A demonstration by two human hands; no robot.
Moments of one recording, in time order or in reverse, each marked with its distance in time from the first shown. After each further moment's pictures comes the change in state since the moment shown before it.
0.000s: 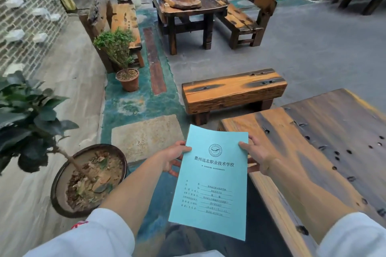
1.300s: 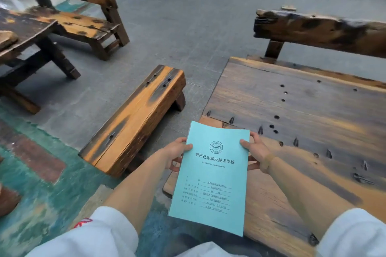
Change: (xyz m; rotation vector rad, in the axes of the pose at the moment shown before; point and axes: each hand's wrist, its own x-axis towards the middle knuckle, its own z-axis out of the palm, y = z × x) left_hand 0.247 0.318 0.189 0.737 -0.419 0.004; right_hand 0.170 -0.012 -0.182 0.633 0.542 0.265
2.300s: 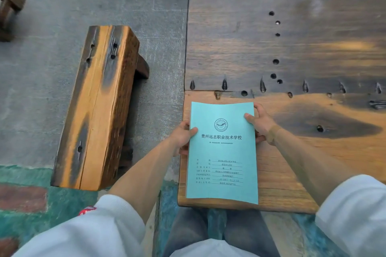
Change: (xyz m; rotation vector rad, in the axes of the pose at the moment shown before) left_hand 0.167 0.035 -0.002 0.211 -0.204 -0.052; right_hand 0.124 0.036 0.025 0.034 0.246 0.200
